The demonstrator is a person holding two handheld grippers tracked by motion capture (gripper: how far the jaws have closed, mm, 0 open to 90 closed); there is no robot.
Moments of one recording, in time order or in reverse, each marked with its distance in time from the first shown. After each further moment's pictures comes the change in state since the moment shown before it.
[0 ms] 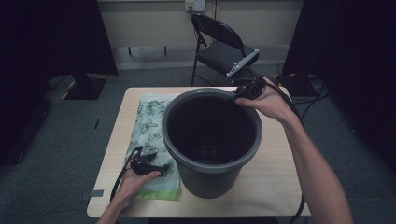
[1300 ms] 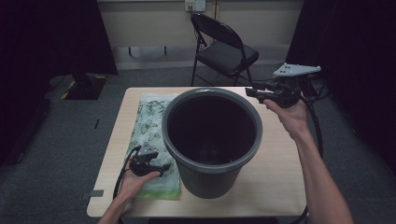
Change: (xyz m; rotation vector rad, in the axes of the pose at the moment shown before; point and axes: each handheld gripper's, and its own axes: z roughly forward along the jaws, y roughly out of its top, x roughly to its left) left arm -0.004 0.011 -0.017 -0.049 -0.030 -0.037; right arm -0.010 -0.076 -0.042 -0.504 -0.145 0.200
